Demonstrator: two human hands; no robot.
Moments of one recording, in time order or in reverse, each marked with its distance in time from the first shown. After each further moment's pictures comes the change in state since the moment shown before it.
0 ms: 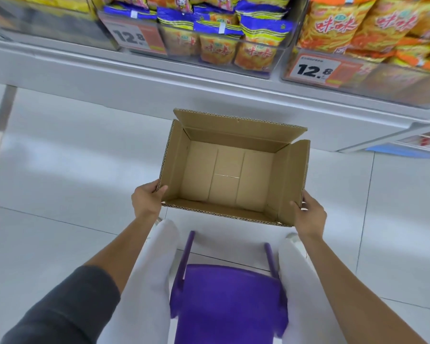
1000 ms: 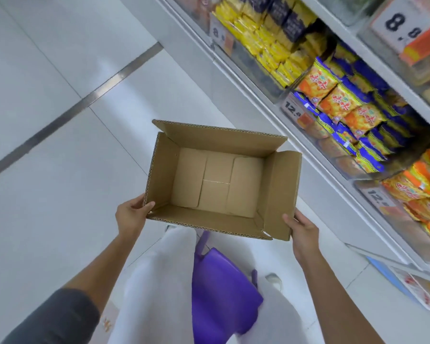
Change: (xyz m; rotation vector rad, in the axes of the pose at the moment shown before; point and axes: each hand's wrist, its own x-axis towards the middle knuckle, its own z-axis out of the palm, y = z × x) left_hand -0.159 -0.087 -0.225 -0.609 0.352 -0.381; right_hand -0.132 -0.241 -0.003 0.368 -0.598 0.055
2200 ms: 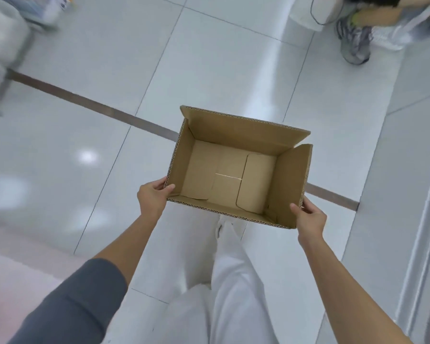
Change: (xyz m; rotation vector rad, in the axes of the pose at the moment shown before) left_hand 0.307 -0.011 -0.481 -0.593 0.735 -0.485; right_hand -0.030 -0.051 0.866 -1.011 -0.583 -0.244
